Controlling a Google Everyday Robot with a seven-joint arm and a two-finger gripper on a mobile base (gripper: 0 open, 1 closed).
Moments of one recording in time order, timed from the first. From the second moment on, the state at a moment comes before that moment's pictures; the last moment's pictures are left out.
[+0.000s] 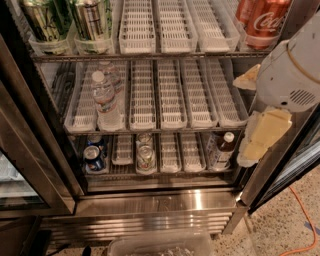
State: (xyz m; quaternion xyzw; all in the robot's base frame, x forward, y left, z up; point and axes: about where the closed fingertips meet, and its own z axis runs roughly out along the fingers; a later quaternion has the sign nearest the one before) arm 0.441 -0.161 0.954 -0.64 0.74 0.02 0.21
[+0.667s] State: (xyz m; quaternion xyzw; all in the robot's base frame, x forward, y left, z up) arm 0.444 -0.079 0.919 -0.66 0.69 0.09 0.28
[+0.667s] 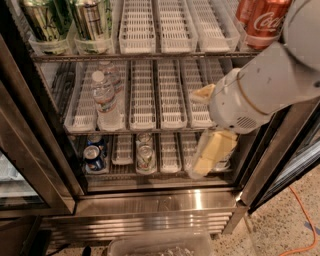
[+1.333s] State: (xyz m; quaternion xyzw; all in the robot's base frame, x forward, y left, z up) arm 0.442 -0.034 0.907 -0.68 0.66 0.12 0.31
